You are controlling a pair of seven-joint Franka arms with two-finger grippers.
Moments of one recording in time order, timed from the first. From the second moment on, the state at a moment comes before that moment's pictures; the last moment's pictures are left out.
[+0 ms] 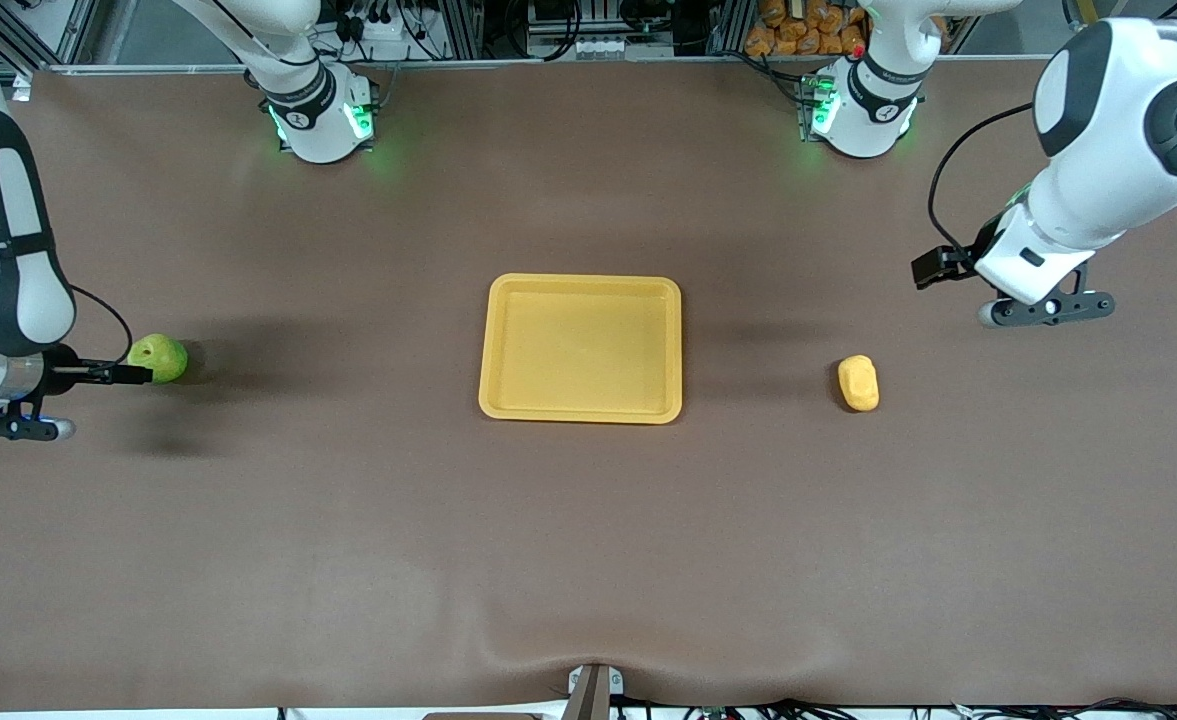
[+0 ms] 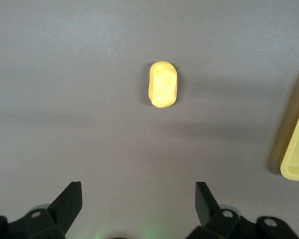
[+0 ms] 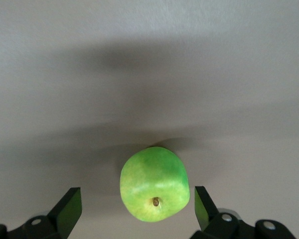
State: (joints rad) left arm -0.04 -0.07 -0.12 -2.04 0.04 1.86 -0.23; right arm -0.36 0.47 0.00 -1.81 -0.05 2.01 -0.21
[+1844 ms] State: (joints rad) left arm -0.03 0.27 -0.12 -2.23 0.04 2.54 -0.28; right arm -0.42 0.47 0.00 -2.00 -0.05 2.20 -0.34
